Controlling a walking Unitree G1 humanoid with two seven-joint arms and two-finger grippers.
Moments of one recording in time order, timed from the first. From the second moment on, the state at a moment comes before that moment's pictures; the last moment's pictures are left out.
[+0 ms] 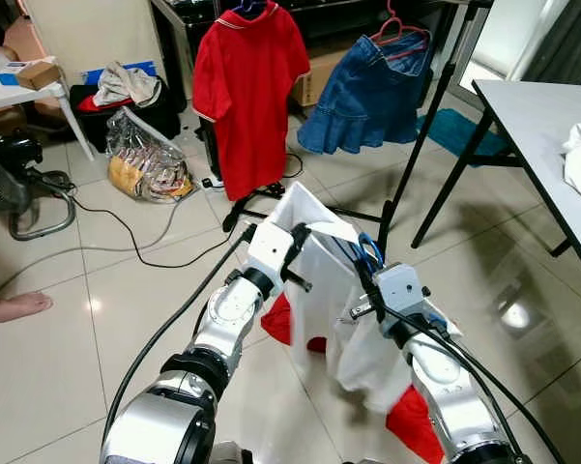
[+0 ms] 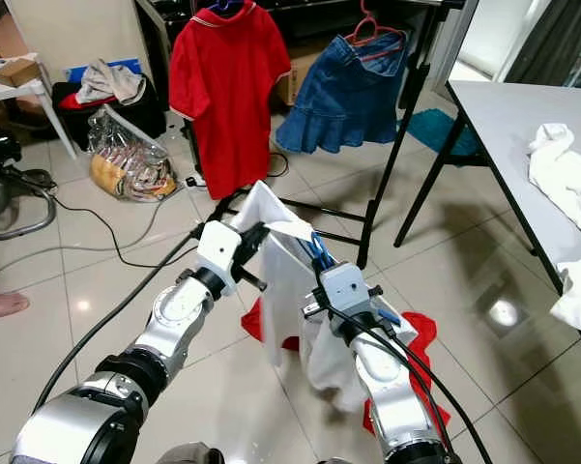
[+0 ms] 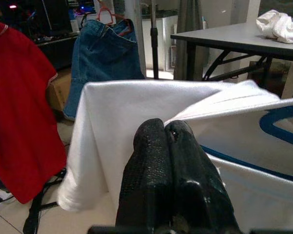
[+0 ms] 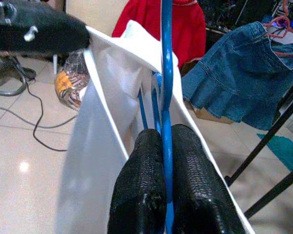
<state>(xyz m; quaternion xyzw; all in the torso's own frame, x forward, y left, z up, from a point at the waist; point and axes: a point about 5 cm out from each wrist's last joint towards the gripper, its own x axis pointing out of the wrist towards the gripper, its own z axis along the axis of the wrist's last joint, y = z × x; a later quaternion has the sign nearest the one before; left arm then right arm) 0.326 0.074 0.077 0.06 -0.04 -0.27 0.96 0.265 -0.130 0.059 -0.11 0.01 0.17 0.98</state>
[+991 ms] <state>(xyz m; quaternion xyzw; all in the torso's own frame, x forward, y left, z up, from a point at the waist) 0.331 0.114 0.080 0.07 -0.05 -0.18 0.98 0.264 -0.136 0.050 -0.13 0.04 0.16 0.98</state>
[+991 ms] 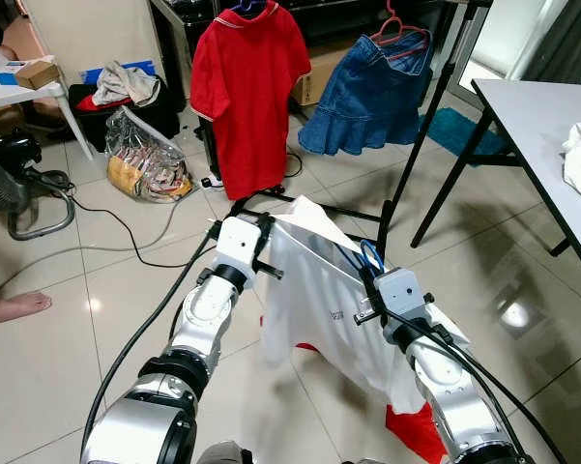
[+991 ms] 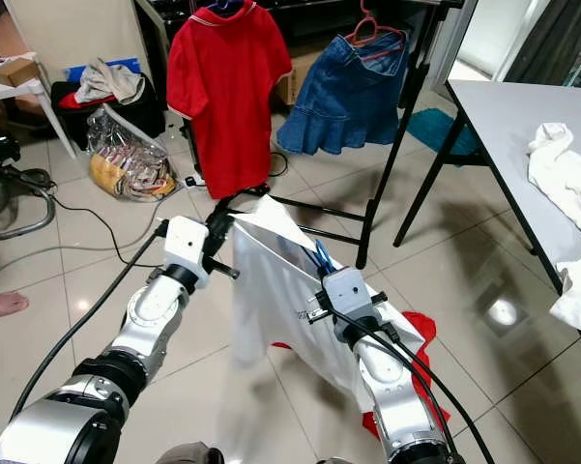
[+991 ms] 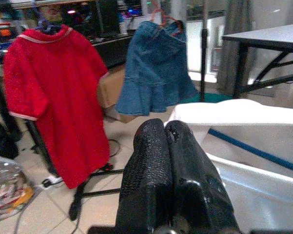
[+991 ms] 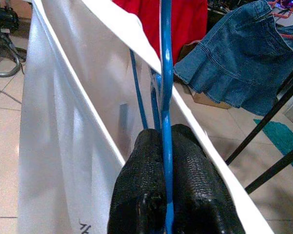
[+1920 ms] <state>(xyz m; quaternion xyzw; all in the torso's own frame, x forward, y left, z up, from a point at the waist) 0.346 0.122 0.094 0.09 -0.06 -0.13 0.99 0.265 -0.131 0.052 -0.11 0.04 0.17 0.98</state>
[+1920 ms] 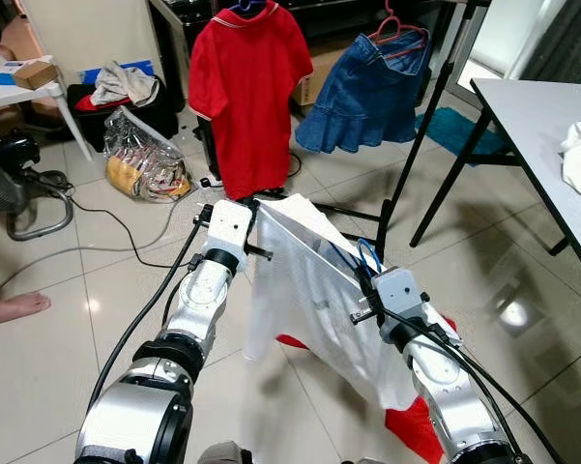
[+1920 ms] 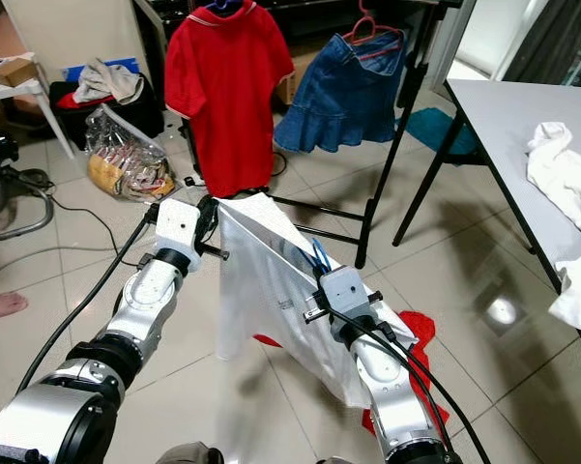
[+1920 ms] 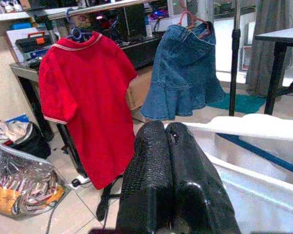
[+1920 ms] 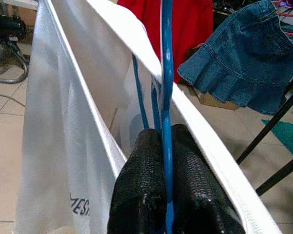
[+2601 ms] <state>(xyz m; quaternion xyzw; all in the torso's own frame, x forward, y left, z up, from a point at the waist) 0.338 0.118 0.086 0.08 -0.06 -0.14 0.99 0.264 -0.126 0.053 -0.09 0.03 0.18 0.98</state>
